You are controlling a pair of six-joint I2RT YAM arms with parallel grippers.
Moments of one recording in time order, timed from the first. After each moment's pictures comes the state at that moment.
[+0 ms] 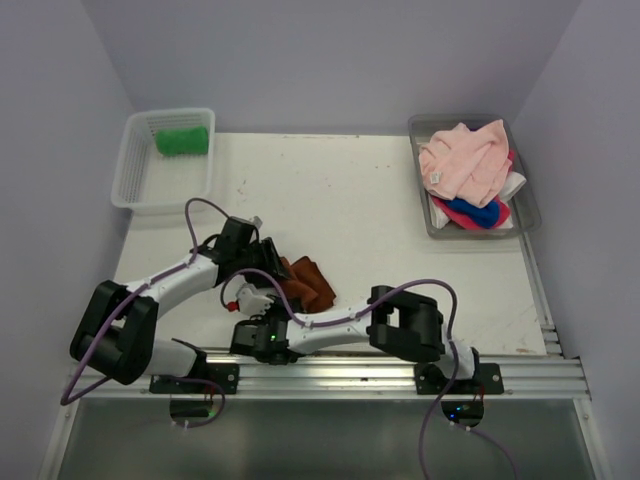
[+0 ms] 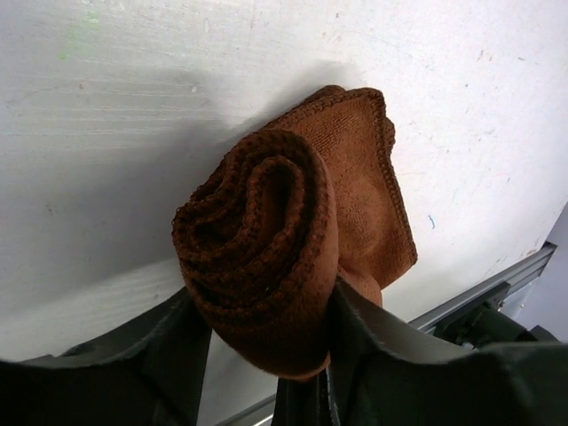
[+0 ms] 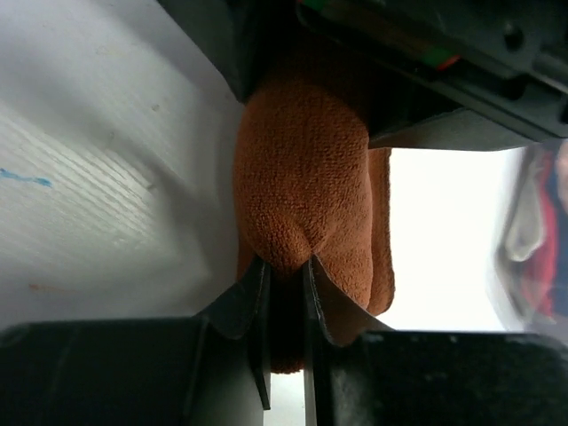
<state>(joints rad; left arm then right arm) -0.41 1.37 0.65 -0.26 0.31 -0.79 1.48 2.15 1.47 -0.63 1.05 0.34</state>
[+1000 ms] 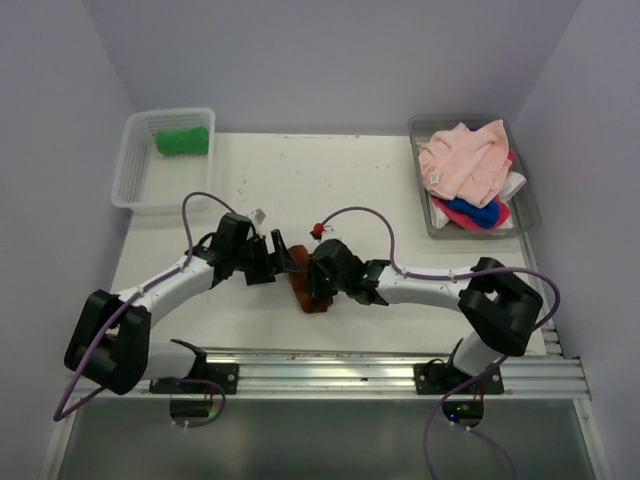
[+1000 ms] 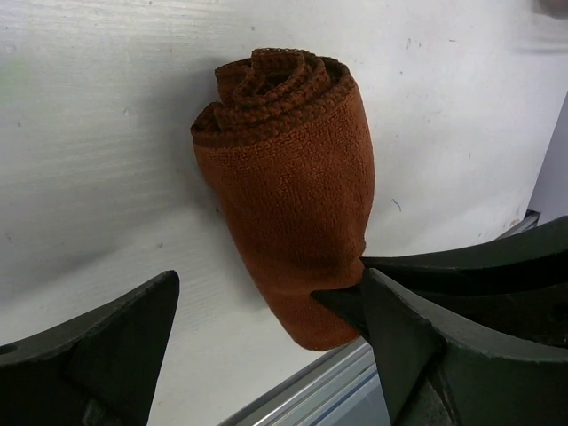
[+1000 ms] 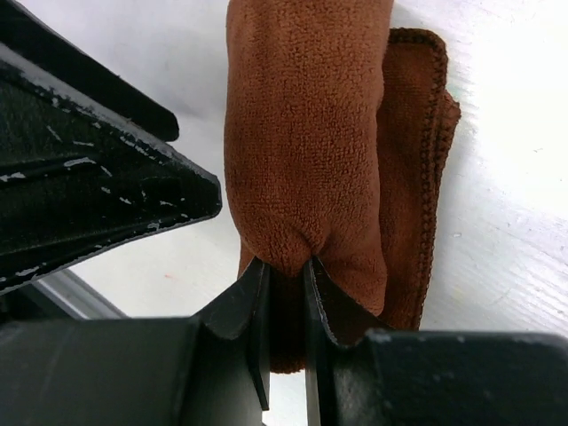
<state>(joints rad) -0.40 1.31 0.66 -0.24 0.37 -0.71 1.01 1.62 0.89 -0.06 0.12 0.72</state>
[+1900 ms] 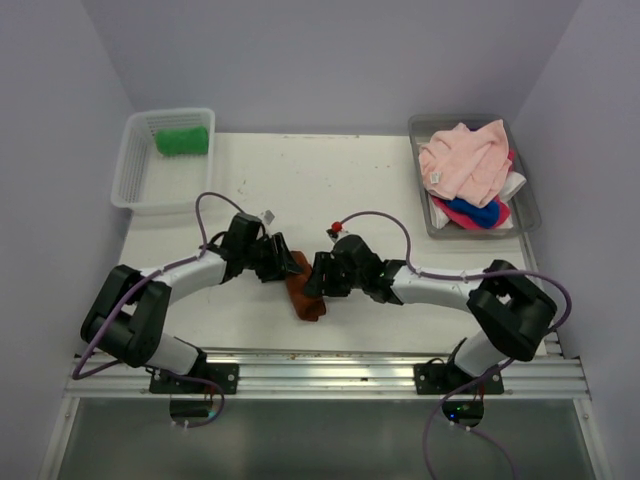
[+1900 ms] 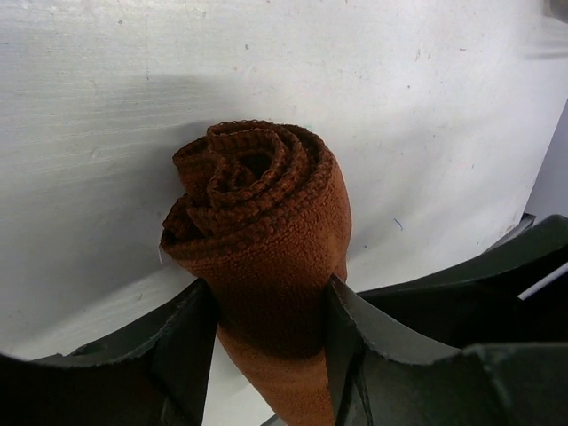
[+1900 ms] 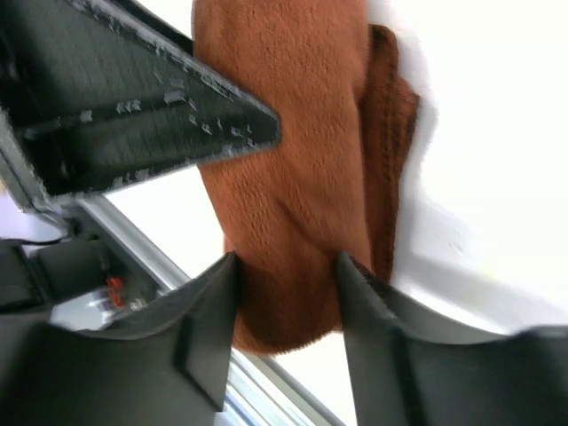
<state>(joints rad) -0.43 1.46 0.66 -0.09 0.40 -0.76 0.89 1.57 0.75 0.11 -0.16 0.87</state>
